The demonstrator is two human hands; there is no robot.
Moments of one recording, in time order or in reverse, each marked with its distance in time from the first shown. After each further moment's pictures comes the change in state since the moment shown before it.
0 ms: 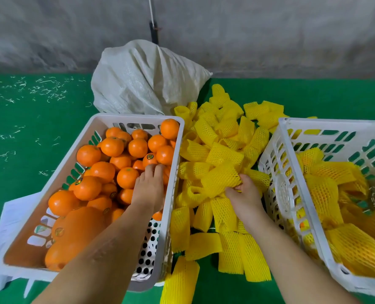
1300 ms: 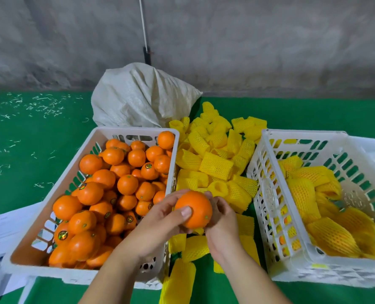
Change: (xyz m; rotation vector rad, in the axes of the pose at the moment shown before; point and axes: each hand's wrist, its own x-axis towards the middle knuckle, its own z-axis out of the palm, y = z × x) left_hand -0.127 0.054 -0.087 -1.516 -0.443 0.041; right_hand -0.114 -0.053 0.050 0.558 0.030 0.100
